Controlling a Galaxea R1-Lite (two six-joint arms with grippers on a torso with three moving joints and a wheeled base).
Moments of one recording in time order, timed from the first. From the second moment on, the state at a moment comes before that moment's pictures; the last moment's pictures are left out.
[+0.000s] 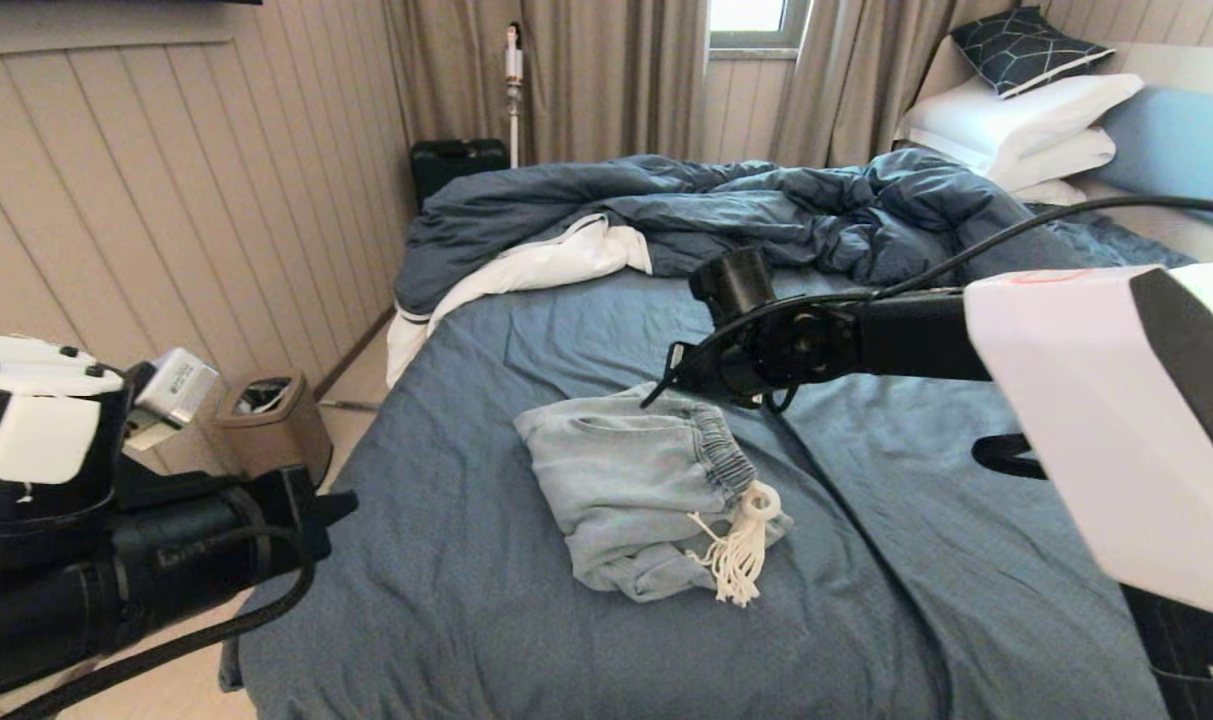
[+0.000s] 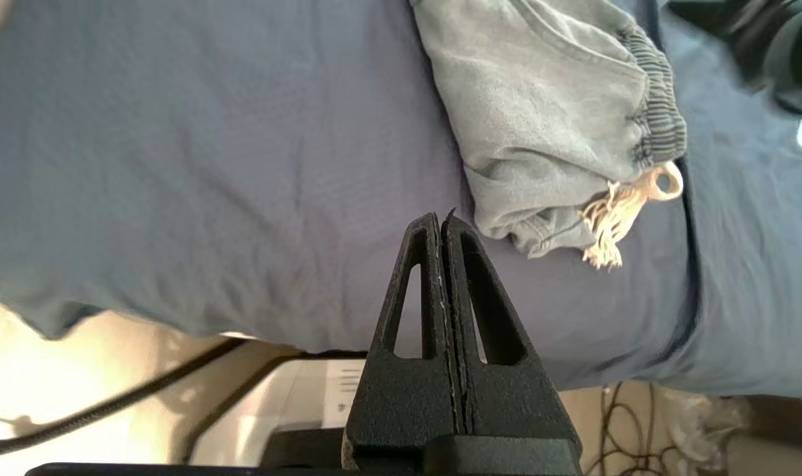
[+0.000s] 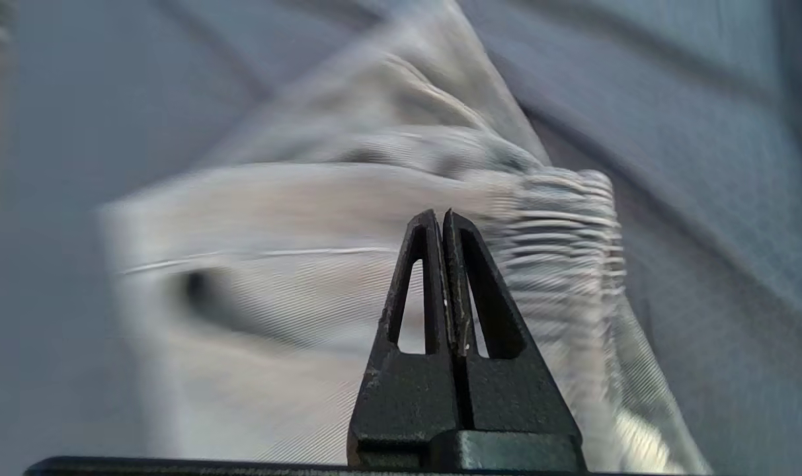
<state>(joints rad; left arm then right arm) -0.60 1.26 -0.69 -0.05 0.20 -0.67 0.43 2.28 -1.94 0.26 -0.17 0.52</state>
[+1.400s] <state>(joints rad) 0.01 0.23 -0.49 0.63 0.41 -0.25 0.20 0.57 -0.40 0.25 -0.68 0.24</state>
